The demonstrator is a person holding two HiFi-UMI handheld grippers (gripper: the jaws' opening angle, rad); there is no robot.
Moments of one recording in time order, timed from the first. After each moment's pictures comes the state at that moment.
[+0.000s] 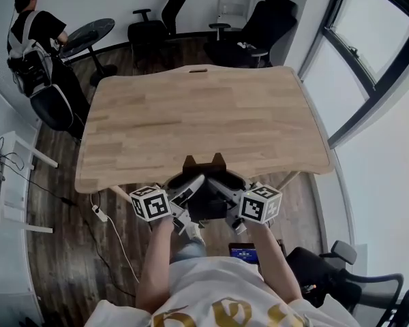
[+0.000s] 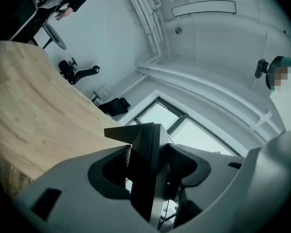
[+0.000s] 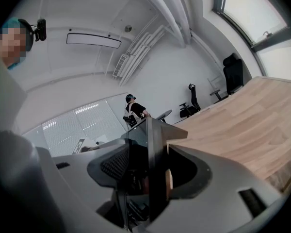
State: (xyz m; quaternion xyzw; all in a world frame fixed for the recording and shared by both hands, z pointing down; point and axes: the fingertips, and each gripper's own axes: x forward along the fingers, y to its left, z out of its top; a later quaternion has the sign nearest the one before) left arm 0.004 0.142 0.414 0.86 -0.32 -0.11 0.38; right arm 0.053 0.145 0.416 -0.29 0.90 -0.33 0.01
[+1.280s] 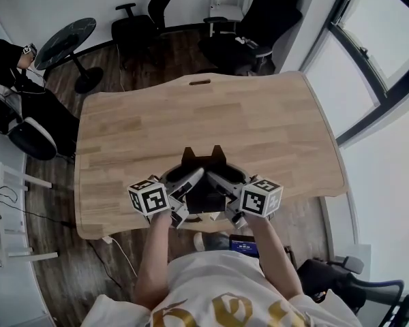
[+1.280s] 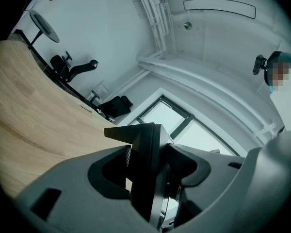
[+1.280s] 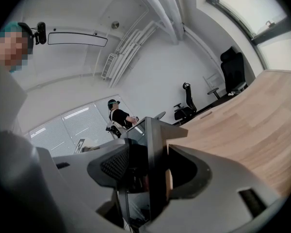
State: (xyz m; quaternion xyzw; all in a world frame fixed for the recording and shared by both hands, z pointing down) left arm -0.074 -0.084 0.434 0.87 -0.29 -0.08 0.39; right arm -0.026 -0.078 0.438 -0.32 0.88 -0.35 0.02
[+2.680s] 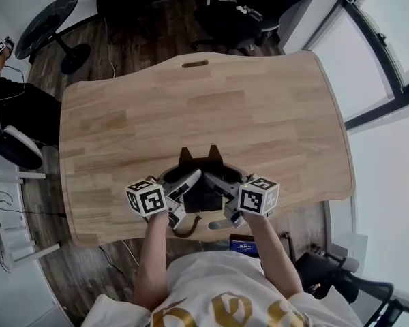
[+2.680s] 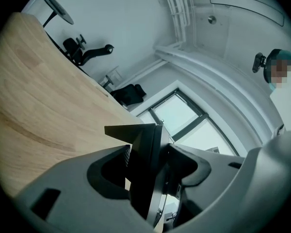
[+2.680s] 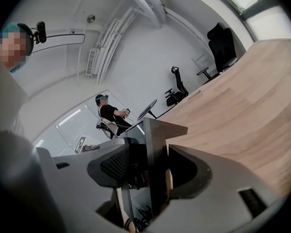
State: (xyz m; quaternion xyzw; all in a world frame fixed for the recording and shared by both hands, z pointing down) left arm -0.069 -0.164 0.534 0.83 -0.29 -0.04 0.47; right arm -0.023 -0.157 0.538 -0.31 0.85 -0.43 -0.02
